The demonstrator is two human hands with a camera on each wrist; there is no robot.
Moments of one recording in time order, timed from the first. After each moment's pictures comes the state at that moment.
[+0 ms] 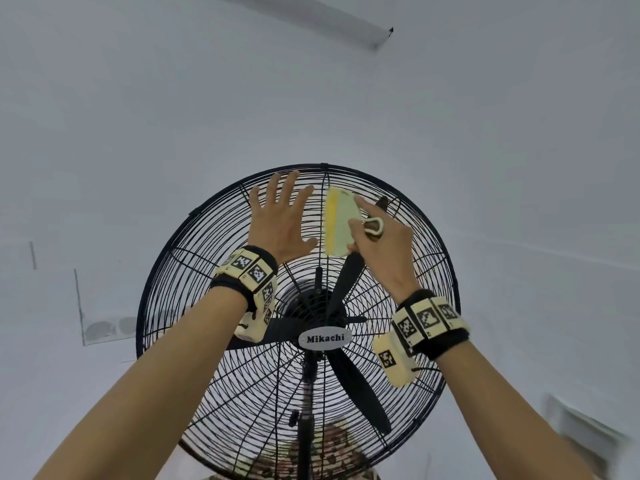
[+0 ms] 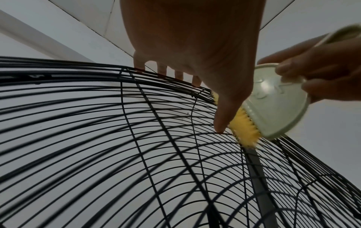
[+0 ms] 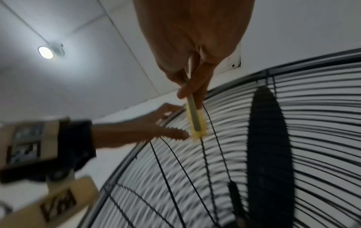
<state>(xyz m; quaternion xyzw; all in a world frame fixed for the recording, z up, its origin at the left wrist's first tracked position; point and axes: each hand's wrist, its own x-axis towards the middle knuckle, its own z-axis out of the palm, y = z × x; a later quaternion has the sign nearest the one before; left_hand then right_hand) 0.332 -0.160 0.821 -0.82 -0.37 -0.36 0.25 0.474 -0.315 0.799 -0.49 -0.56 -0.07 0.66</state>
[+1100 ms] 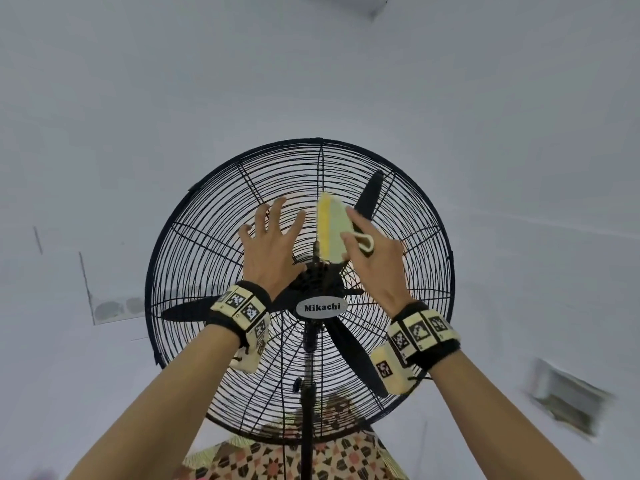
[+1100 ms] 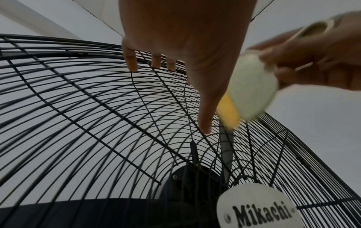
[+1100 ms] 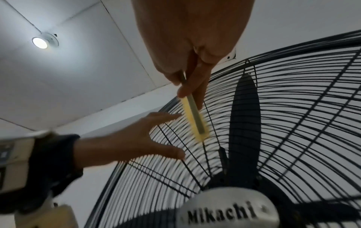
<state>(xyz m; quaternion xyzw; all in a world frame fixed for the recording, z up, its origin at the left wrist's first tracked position) 0.314 -0.196 0.737 -0.82 -0.41 -0.34 0.22 0.477 -0.324 0.728 -0.53 -0.59 -0.11 0.59</state>
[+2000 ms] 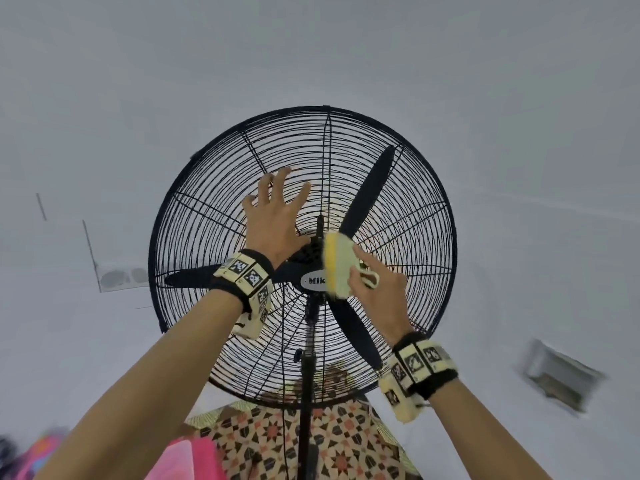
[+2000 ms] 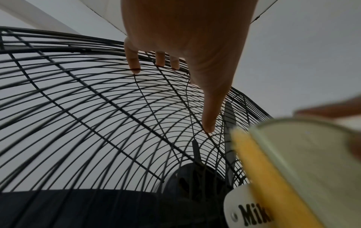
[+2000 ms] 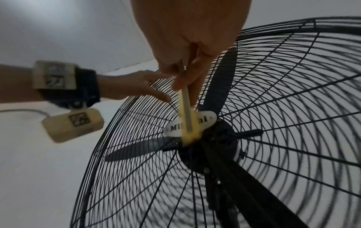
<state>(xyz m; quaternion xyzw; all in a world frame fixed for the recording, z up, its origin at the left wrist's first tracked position) 0.309 -0.197 0.740 -0.82 -0.40 -0.34 0.21 0.469 -0.345 0.643 -0.62 -0.55 -0.02 0.56</state>
